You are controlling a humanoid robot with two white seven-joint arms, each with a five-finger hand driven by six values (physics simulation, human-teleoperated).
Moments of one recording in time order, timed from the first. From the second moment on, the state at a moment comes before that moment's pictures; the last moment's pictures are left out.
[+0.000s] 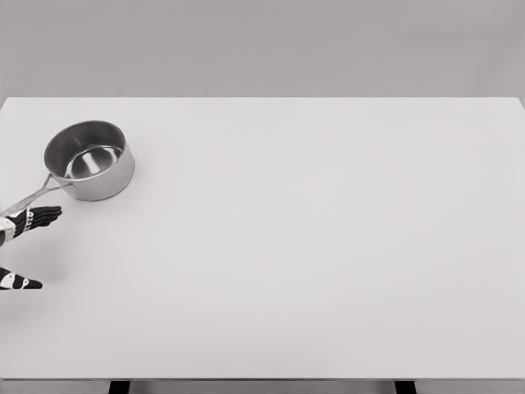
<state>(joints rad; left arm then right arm) 0.13 1.09 -0.25 -1.37 0.58 -0.52 -0.54 0.01 0.00 -0.30 0.05 0.25 -0.01 0.09</state>
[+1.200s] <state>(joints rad) 0.13 1.26 -0.21 -1.57 0.60 -0.07 -0.54 0.01 0.00 -0.30 0.05 0.25 -0.01 0.09</state>
